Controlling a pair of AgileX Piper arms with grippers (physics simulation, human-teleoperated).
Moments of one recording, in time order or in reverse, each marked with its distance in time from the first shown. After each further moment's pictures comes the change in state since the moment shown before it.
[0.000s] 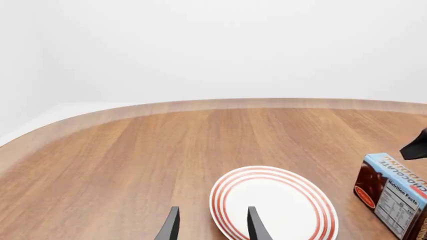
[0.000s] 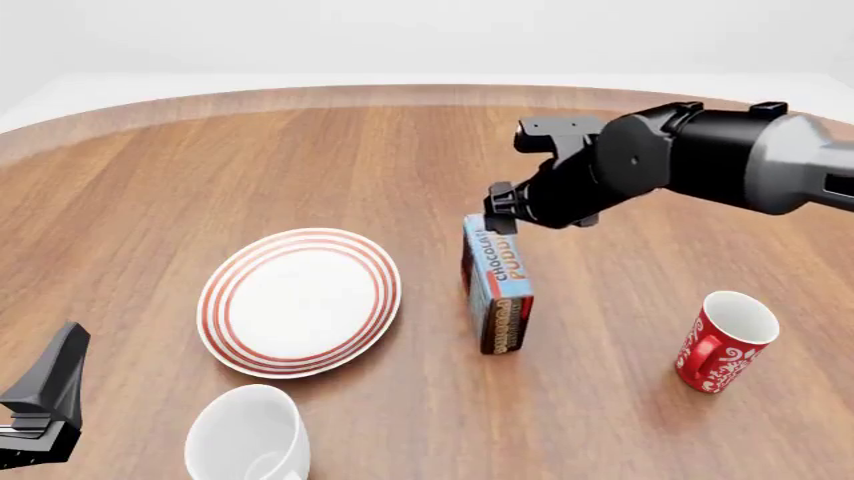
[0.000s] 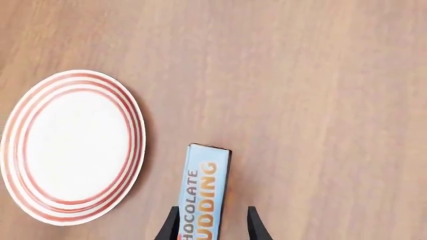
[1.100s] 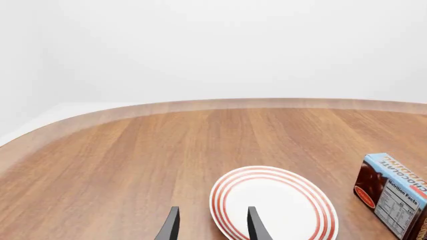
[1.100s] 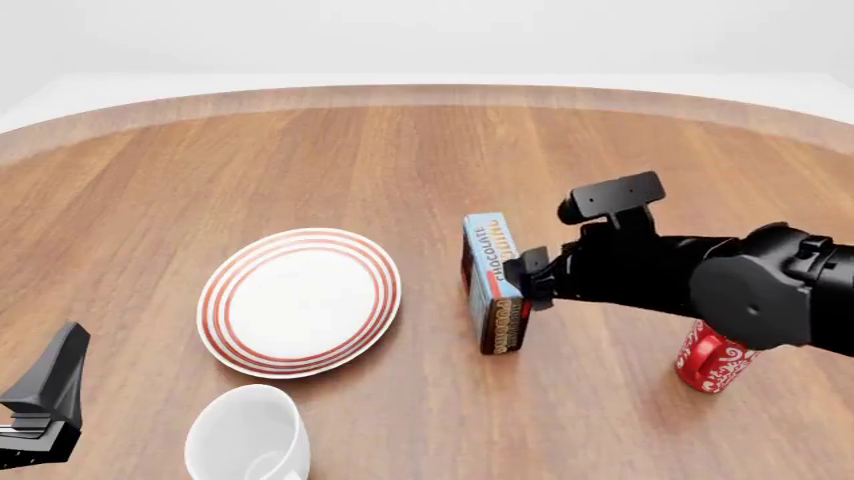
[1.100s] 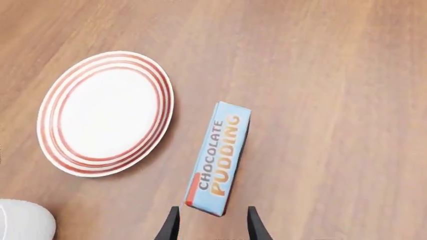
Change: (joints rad) left arm 0.000 0.000 0.000 0.000 0.000; right arm 0.071 -0.354 0.502 -0.383 -0.080
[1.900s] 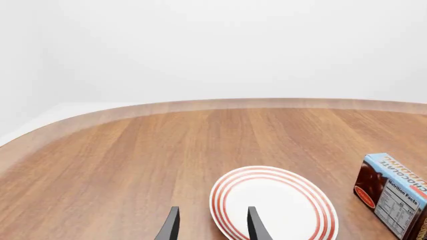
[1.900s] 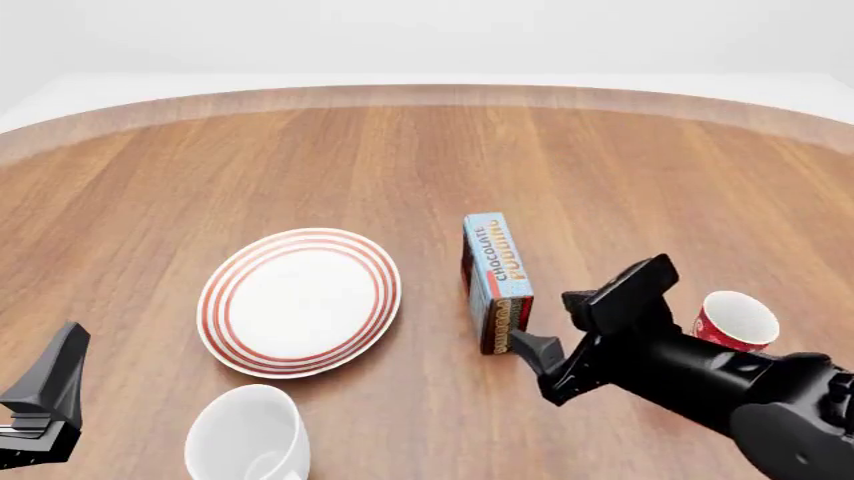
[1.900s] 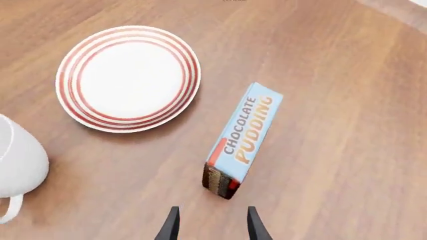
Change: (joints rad) left arm 0.000 0.000 0.000 0.000 0.000; right arm 0.079 -0.100 0.345 -0.379 -0.200
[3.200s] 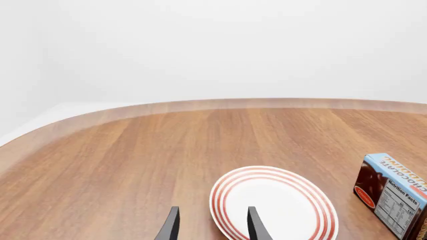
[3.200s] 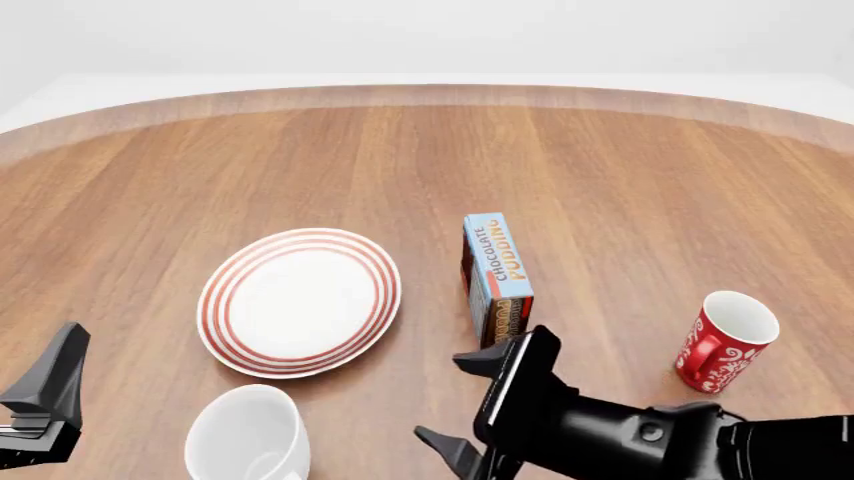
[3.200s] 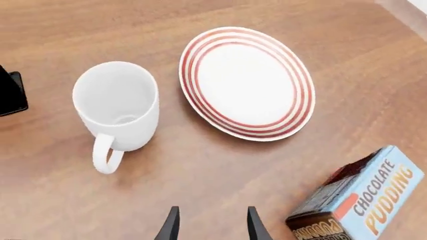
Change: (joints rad) left arm 0.000 0.000 0.000 0.000 0.000; right arm 0.363 0.190 -0.007 -0.182 -0.132
